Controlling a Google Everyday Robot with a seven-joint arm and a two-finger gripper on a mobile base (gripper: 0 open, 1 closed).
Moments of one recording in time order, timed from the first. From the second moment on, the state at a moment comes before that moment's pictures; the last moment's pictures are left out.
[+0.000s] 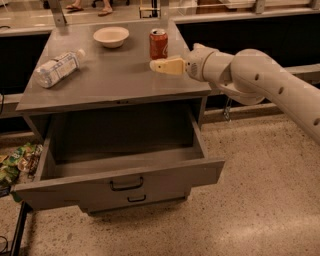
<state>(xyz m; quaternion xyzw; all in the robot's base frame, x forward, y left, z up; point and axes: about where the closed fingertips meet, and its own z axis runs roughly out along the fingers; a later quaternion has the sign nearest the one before) 0.751 -0.052 0.918 -0.26 0.71 0.23 0.62</state>
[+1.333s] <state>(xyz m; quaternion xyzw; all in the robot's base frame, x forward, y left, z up) 0.877 -0.024 0.896 -0.23 0.71 0.18 0.64</state>
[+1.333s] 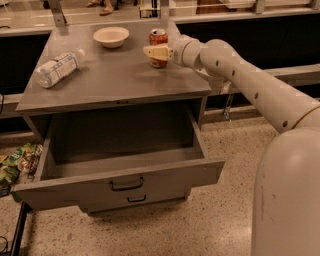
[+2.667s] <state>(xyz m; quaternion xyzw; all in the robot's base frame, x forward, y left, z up) 0.797 -0.072 0.963 -0.21 0.62 0.32 0.68</state>
